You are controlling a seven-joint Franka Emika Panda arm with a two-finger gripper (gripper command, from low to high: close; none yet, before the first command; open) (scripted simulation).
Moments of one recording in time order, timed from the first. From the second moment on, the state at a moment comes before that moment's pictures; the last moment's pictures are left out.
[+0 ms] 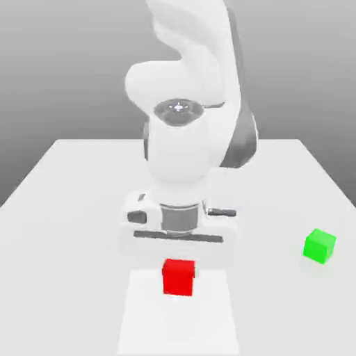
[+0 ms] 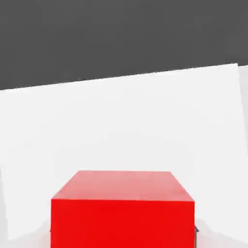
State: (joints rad) arm 0.14 0.04 0.03 -2.70 0.02 2.74 0.83
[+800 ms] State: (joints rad) arm 0.68 0.12 0.24 -2.72 -0.10 2.84 0.58
